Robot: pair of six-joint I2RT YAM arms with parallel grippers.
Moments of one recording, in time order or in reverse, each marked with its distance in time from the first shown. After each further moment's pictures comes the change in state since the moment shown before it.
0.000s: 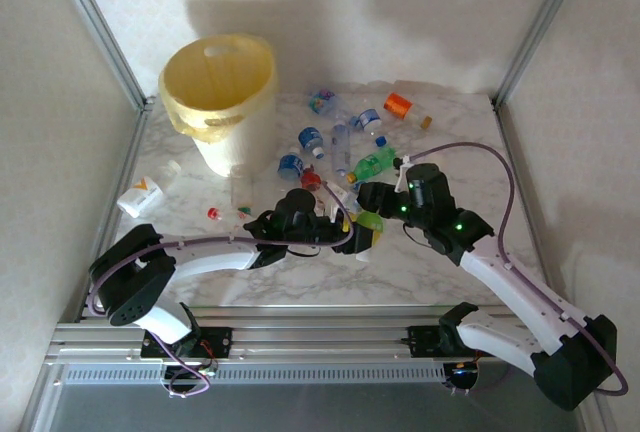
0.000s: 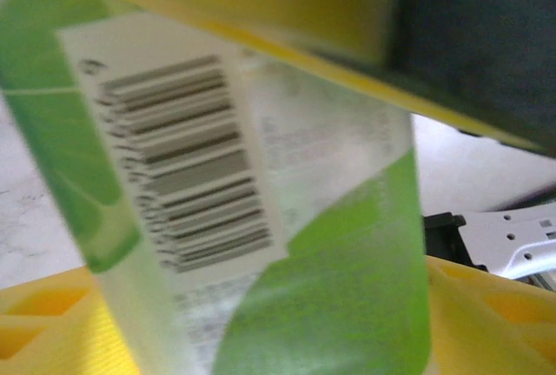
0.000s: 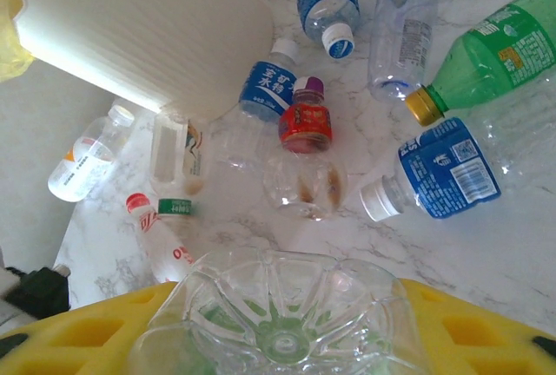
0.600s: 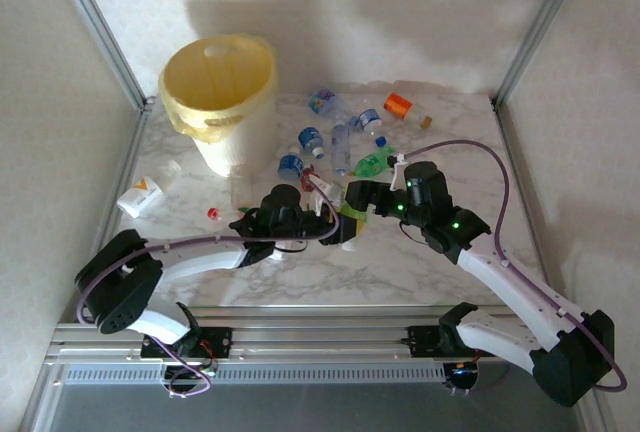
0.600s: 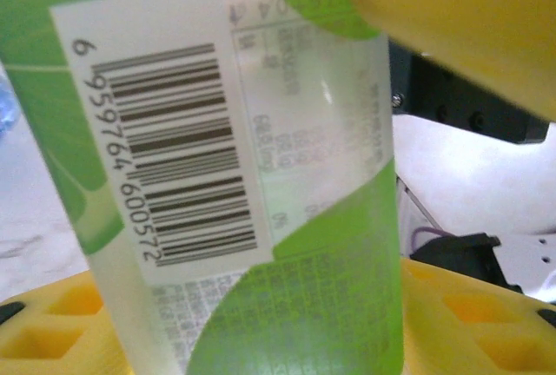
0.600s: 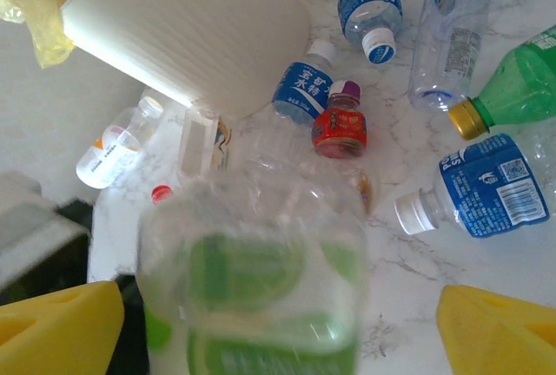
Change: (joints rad) left arm 0.089 -0.085 -0.059 -0.050 -0.038 0.019; right arm 0.007 0.016 0.000 0.055 -0.051 -0.027
